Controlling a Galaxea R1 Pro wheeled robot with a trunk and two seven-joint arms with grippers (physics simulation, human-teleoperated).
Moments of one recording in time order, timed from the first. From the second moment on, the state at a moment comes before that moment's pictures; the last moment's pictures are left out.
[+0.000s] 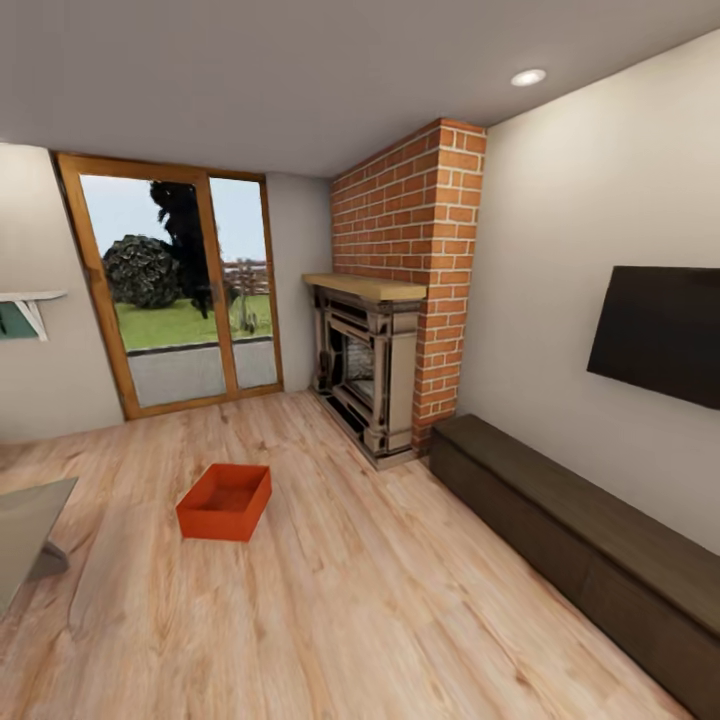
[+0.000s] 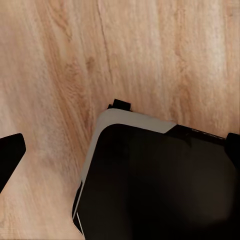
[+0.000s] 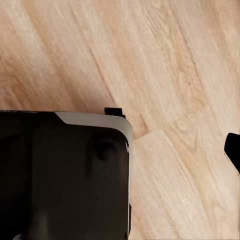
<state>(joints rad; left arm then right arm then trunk) -0.21 0.02 0.02 0.00 0.27 0.00 0.07 -0.16 -0.02 0.30 0.03 -0.26 -0.14 -0.02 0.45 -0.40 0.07</state>
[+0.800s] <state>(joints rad) -0.21 0.02 0.02 0.00 0.27 0.00 0.07 -0.16 -0.02 0.31 0.03 -0.26 -0.13 -0.02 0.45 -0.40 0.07</state>
